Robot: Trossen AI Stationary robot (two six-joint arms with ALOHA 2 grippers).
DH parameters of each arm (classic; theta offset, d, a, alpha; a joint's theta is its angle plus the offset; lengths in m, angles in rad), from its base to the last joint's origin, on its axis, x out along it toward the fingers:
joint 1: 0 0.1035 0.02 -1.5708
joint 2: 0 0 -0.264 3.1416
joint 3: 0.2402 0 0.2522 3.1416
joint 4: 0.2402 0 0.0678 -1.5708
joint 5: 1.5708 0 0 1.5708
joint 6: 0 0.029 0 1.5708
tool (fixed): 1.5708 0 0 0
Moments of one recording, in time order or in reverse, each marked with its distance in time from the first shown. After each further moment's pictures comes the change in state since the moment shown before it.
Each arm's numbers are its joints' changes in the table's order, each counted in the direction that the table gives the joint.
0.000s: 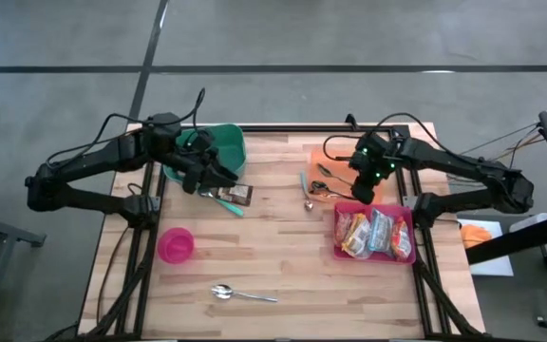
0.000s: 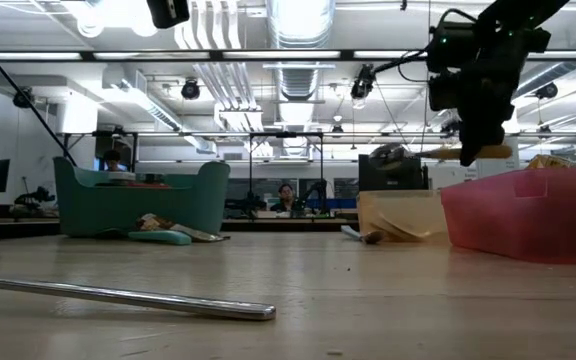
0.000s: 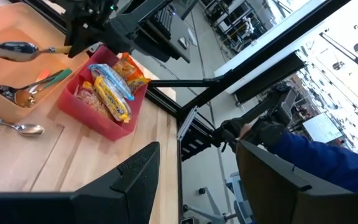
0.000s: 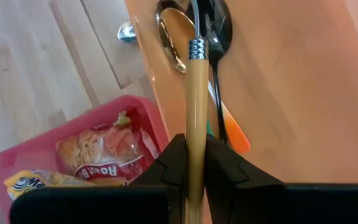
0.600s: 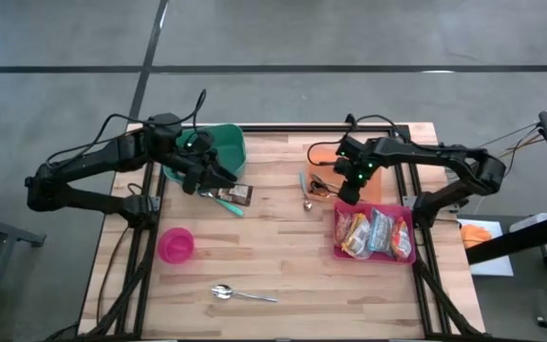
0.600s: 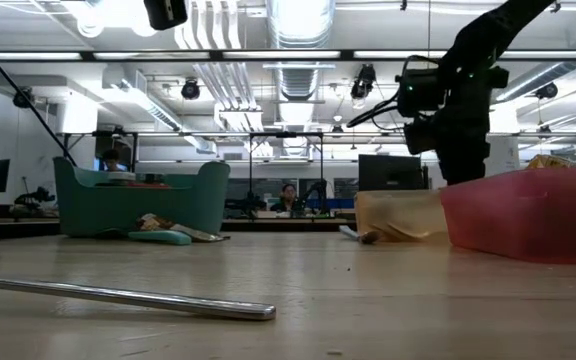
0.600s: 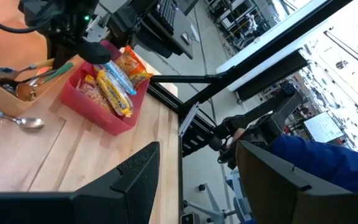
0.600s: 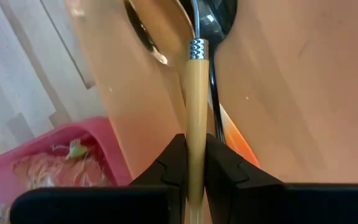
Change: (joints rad) left arm -0.001 -0.002 0.000 0.026 0.000 -0.003; right arm -0.005 0.304 0.019 -0.104 -0.017 -0.018
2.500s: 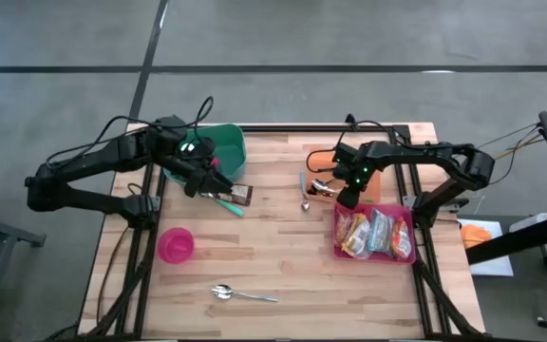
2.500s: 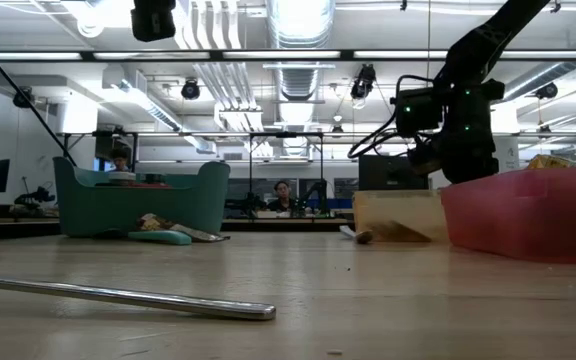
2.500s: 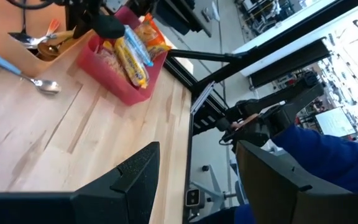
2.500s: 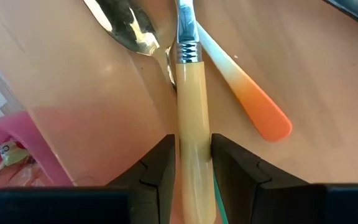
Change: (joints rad) left arm 0.001 0.000 0.000 0.140 0.000 0.000; right arm 0.018 0.098 -0.018 0.018 0.053 0.060
